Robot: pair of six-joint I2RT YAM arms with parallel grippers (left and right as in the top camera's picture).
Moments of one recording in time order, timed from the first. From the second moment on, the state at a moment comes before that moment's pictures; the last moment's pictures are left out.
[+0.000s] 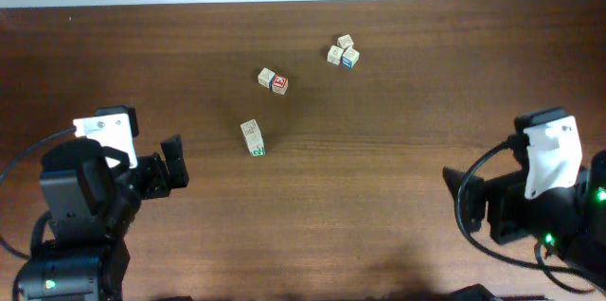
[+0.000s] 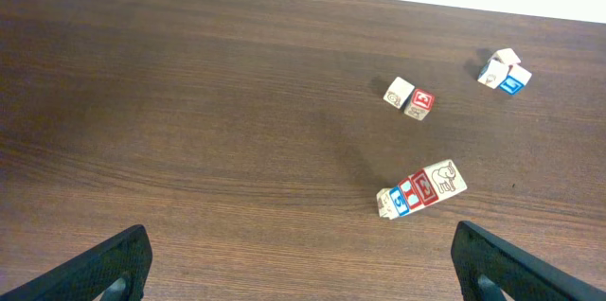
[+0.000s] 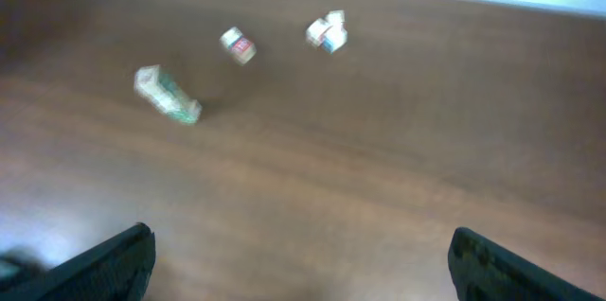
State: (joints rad) left arm 0.07 0.84 1.14 -0.92 0.04 -0.07; right arm 0.30 0.99 1.81 -1.49 -0.03 0.06
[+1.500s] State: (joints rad) left arm 0.07 0.84 1.14 -0.92 0.04 -0.07; right arm 0.01 0.01 0.01 -0.04 -0.31 -0.36
